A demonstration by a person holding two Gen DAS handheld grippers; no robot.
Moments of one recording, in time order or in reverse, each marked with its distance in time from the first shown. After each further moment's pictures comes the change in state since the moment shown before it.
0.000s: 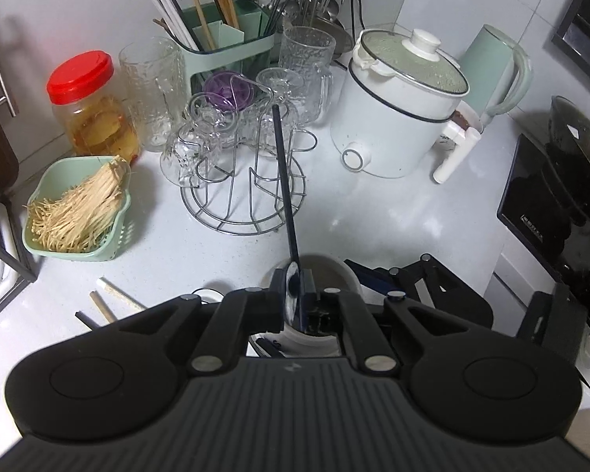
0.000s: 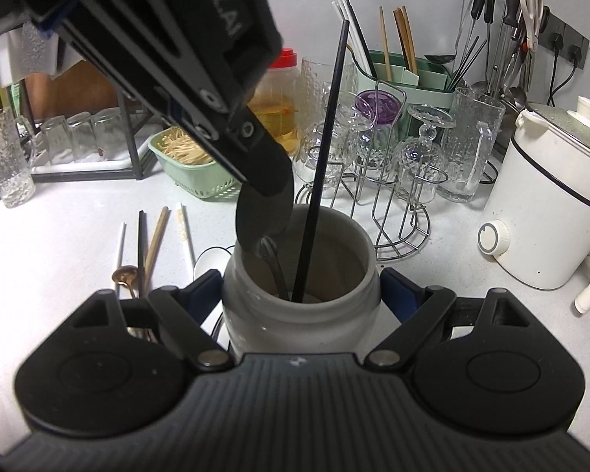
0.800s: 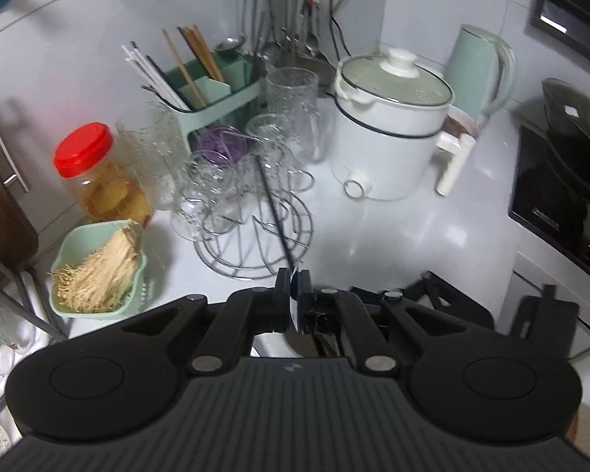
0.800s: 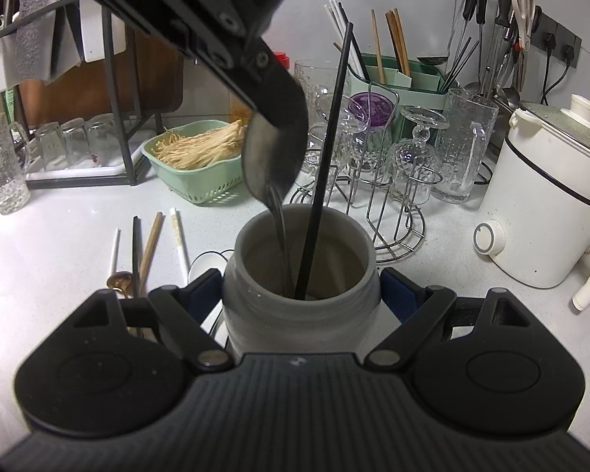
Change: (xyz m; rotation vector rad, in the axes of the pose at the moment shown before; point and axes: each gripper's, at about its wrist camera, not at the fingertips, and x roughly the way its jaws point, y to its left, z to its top) left arm -0.010 -0.023 0.006 0.159 -0.098 0.067; right arm 0.001 -0.001 0.001 0.014 -0.012 -0.012
